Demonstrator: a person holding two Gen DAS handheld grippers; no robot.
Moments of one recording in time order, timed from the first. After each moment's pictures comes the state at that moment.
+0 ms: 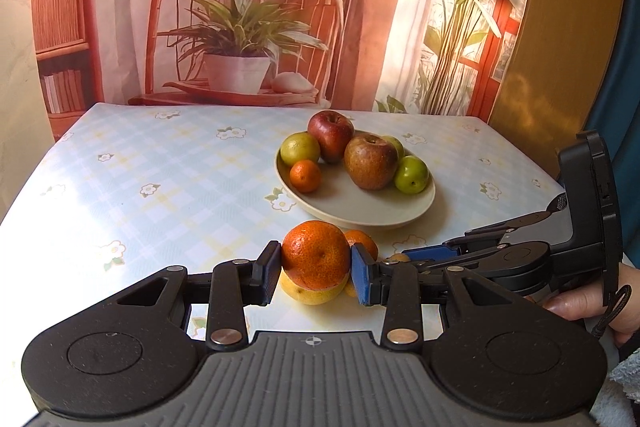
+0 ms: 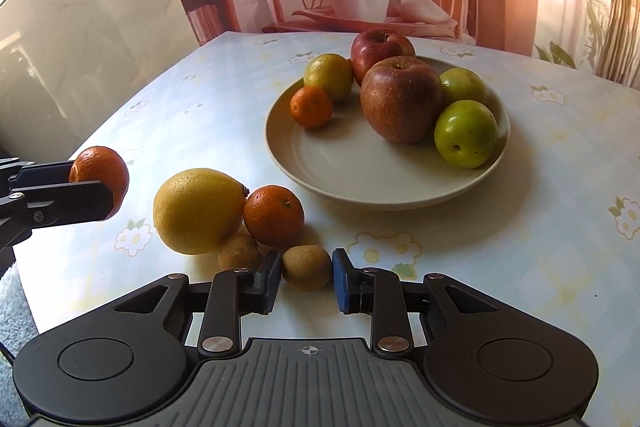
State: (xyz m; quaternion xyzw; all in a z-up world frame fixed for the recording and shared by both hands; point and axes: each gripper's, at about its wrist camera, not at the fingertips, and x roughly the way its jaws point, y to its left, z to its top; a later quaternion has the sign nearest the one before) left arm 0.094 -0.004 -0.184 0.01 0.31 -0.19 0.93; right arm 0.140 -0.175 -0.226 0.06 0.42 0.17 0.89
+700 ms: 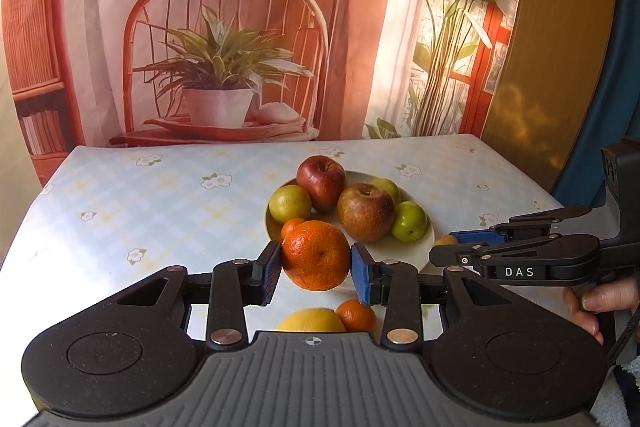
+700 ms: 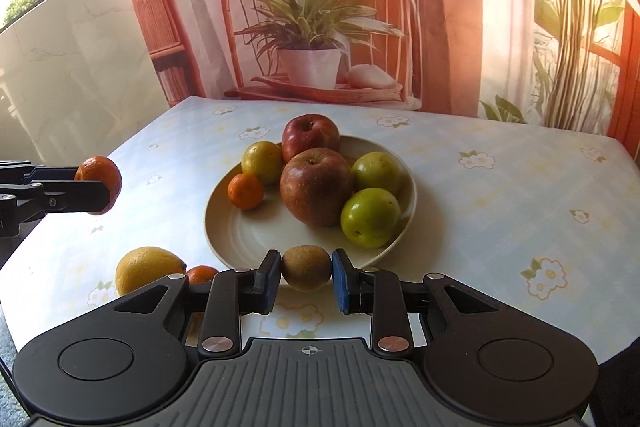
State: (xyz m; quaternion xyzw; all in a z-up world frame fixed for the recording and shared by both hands) left arm 0.141 -0.022 -0.155 0.04 0.29 -0.21 0.93; right arm 0.145 -0.235 -0.186 0.06 0.35 0.12 0.93
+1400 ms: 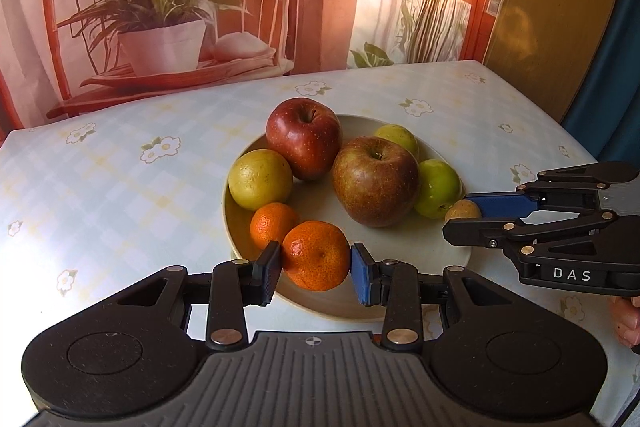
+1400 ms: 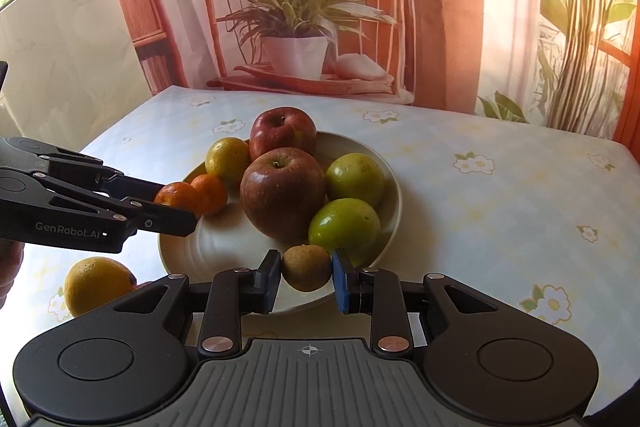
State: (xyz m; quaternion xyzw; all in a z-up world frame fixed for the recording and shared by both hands) left arm 0.237 -0.069 -0.213 0.09 0.39 -0.25 0.88; right arm 0.184 -0.240 -0.210 0.05 0.37 0.11 0.92
